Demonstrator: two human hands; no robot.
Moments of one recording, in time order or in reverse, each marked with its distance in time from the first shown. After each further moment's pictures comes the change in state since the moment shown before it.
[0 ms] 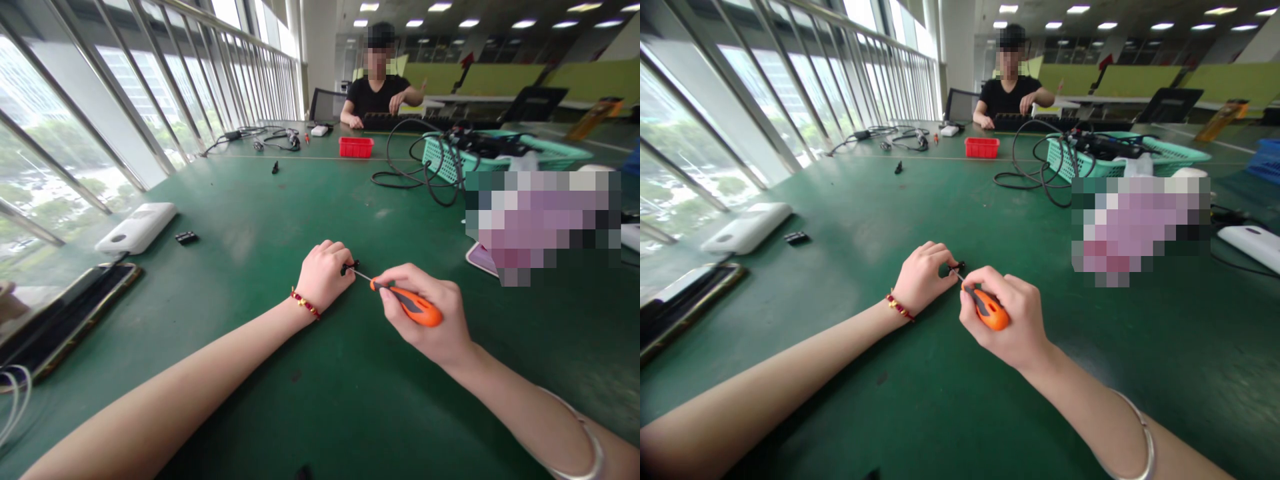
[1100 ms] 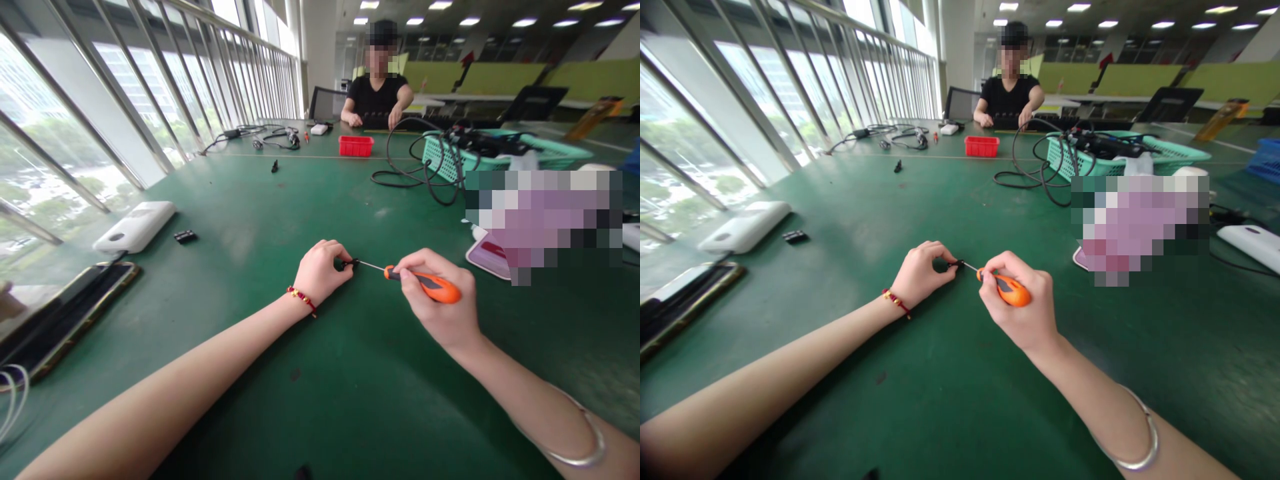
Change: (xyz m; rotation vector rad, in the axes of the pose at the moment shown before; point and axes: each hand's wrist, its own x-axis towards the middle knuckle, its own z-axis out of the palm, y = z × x) left_hand 0.004 -0.007 0.003 -0.259 0.053 -0.084; right_hand 0.004 0.013 -0.002 0.124 0.125 0.161
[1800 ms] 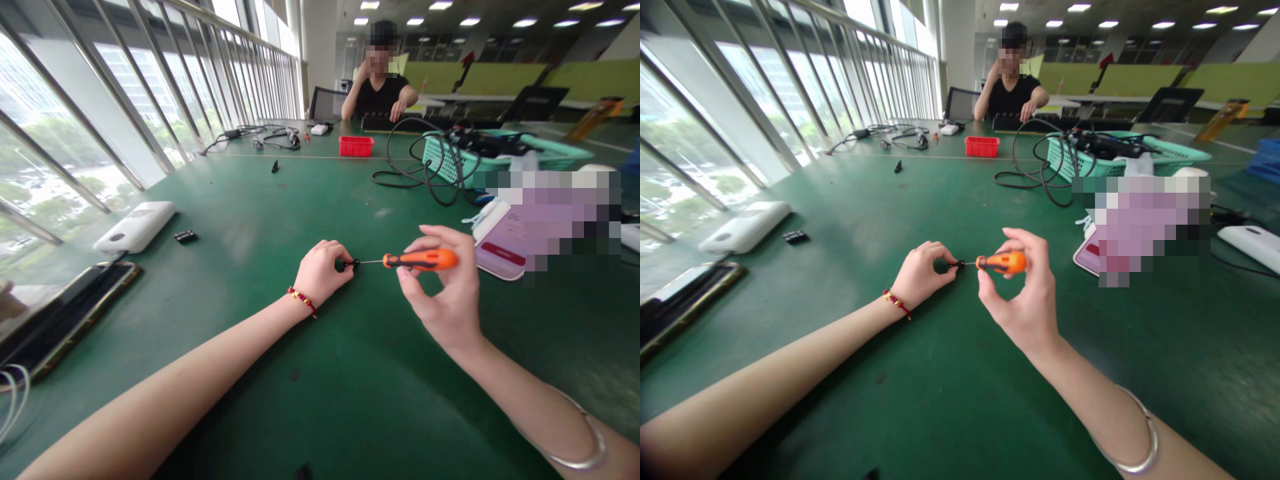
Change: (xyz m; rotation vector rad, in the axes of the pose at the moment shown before) left_hand -0.001 0.000 0.000 0.035 -0.018 0.020; right_hand 0.005 0.000 0.004 0.069 0.176 -0.029
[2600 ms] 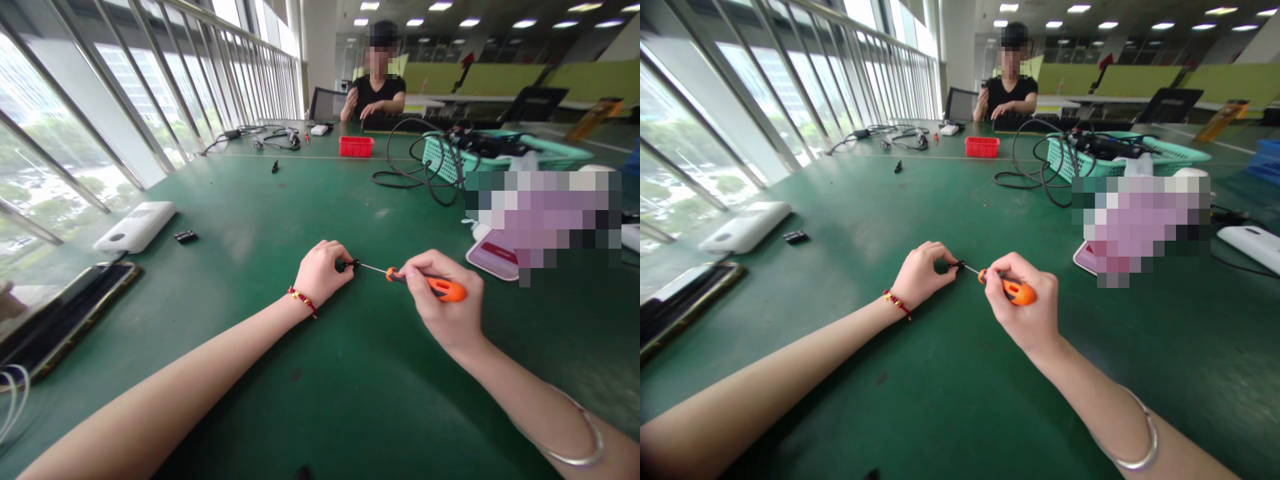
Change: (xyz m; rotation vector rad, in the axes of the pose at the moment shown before) left_hand 0.000 -0.001 0.000 0.010 0.005 0.005; right_hand -0.003 -0.002 -0.005 -0.094 -0.094 0.029
